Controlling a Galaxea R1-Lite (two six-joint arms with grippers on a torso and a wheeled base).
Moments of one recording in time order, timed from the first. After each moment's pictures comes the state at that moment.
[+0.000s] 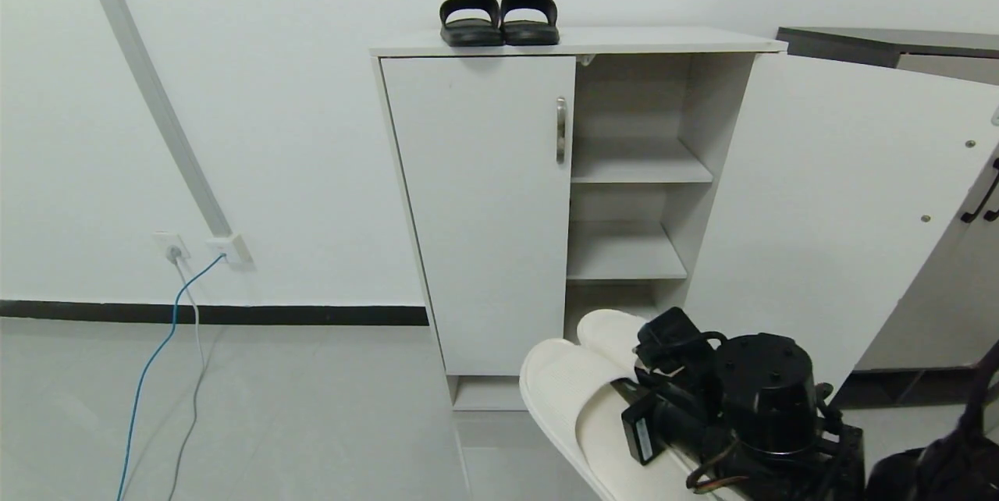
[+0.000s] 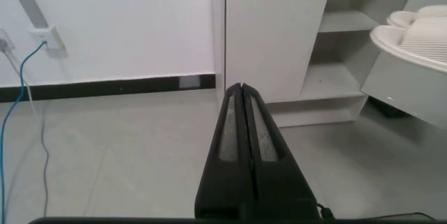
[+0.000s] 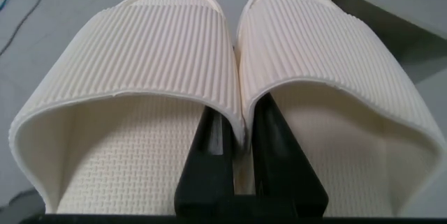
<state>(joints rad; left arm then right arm) -0.09 0.08 0.00 0.00 -0.02 0.02 0.81 1.91 -0.50 -1.08 -0.29 0.02</state>
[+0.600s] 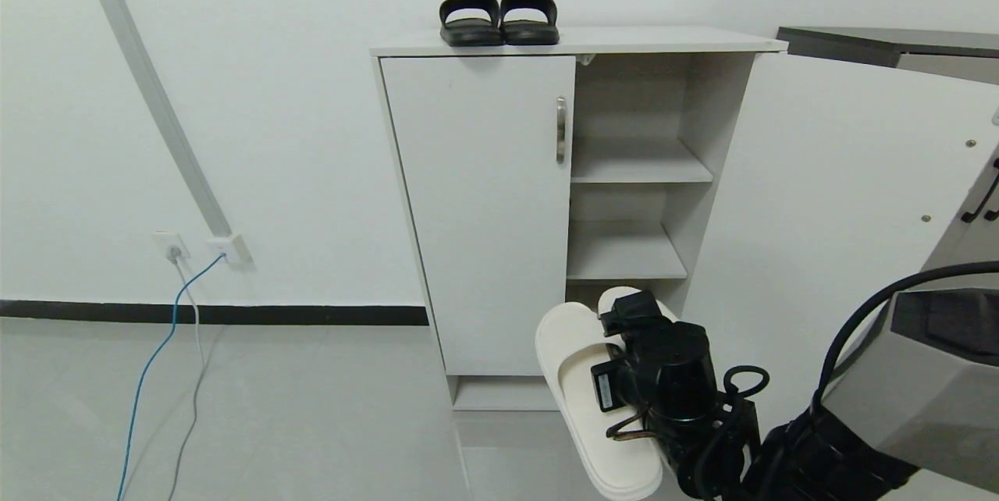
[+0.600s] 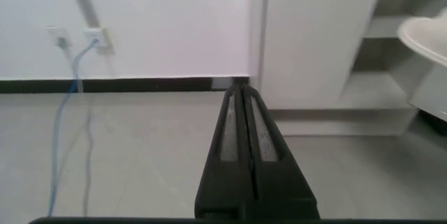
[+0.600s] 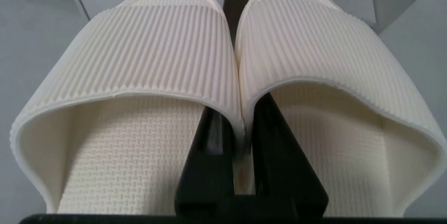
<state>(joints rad) 0.00 0.05 0.00 0.00 0.08 0.07 0.81 2.11 -0.72 -1.08 -0.61 0.07</state>
